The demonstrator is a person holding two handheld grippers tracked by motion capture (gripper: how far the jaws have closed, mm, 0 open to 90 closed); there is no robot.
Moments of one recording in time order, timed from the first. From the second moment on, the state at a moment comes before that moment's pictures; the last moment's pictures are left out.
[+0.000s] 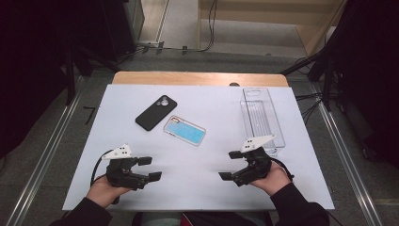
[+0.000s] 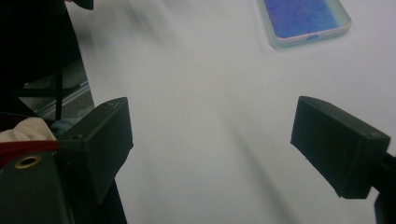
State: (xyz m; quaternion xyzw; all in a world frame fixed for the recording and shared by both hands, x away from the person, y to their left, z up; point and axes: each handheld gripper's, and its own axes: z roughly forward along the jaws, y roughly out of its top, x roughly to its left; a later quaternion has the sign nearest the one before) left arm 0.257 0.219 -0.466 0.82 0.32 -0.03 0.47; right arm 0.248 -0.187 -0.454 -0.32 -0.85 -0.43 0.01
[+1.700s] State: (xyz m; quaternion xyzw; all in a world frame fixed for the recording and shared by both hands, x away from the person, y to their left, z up) left arm 0.256 0.221 -0.465 0.82 0.33 -0.03 0.48; right arm 0.360 -0.114 -0.434 -0.31 -0.84 -0.45 0.01
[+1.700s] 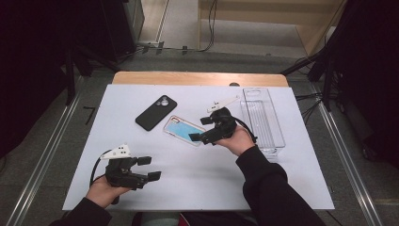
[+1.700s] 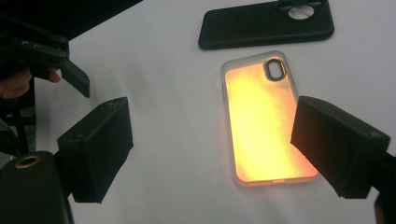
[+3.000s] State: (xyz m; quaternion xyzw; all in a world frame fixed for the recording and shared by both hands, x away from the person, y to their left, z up) left arm 0.256 0.221 -0.465 0.81 0.33 -0.03 0.48; right arm 0.422 -0.072 -0.449 -0.27 -0.86 -0.43 0.02
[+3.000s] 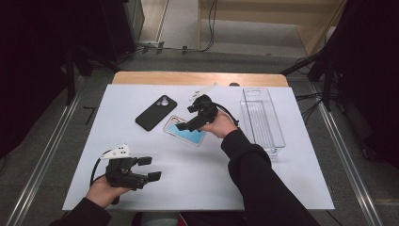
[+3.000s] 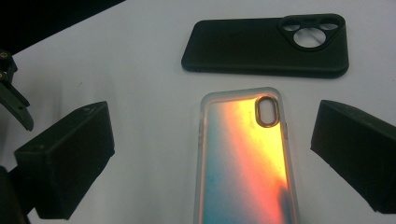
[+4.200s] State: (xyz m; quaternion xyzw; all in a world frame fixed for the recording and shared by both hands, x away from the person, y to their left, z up) left arm 0.256 0.221 -0.464 0.81 0.33 -0.03 0.48; right arm 0.424 -0.068 -0.491 -0.28 -0.88 -0.39 0.01
